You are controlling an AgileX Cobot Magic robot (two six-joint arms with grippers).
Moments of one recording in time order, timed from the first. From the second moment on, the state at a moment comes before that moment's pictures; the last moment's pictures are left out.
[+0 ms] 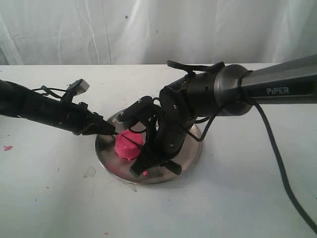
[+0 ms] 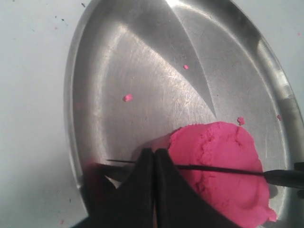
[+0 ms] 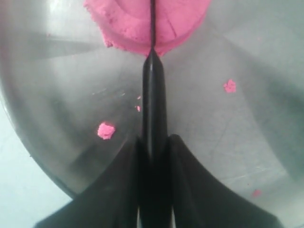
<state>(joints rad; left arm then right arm) -0.01 2.15 -1.25 -1.36 0.89 1.41 0.72 1.97 -1.27 0.00 0.60 -0.17</state>
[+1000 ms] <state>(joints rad) -0.01 2.15 -1.25 -1.36 0.89 1.41 0.72 1.97 -1.27 0.00 0.60 -0.17</state>
